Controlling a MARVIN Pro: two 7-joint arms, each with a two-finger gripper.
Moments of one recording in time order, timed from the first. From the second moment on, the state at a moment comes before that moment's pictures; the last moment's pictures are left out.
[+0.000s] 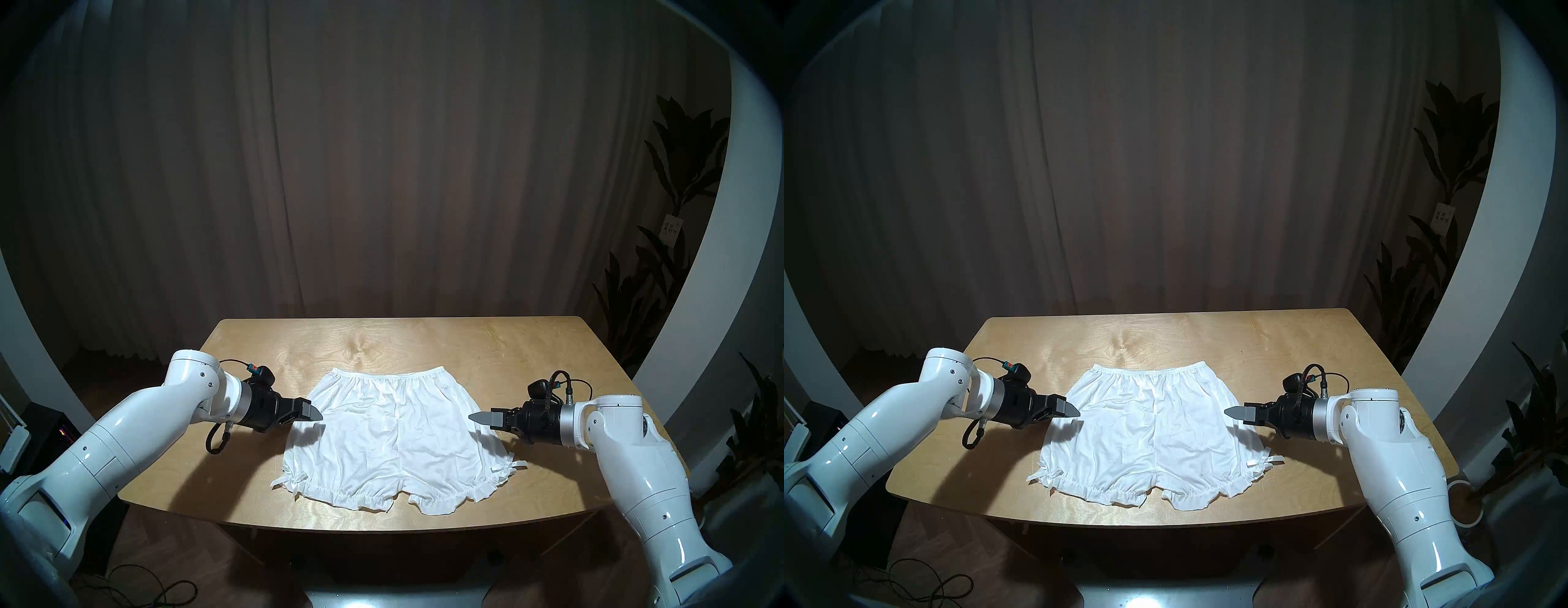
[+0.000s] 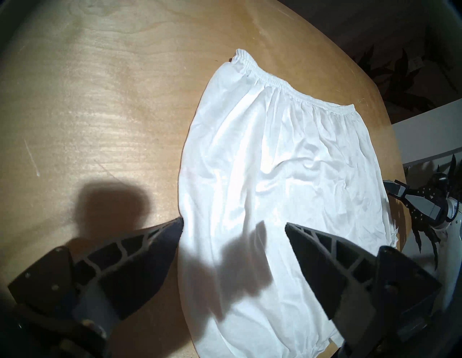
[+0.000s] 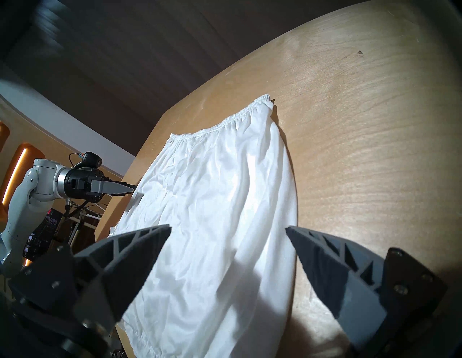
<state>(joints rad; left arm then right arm) 1.25 -0.70 -1.02 -1.48 -1.49 0.96 0.03 -1.54 -1.12 1.62 -1.46 0.52 0.89 0.84</state>
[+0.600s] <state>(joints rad) 1.23 -0.71 -1.00 -1.45 -1.50 0.96 0.07 -1.54 -1.13 1.64 -1.45 0.52 0.88 0.82</state>
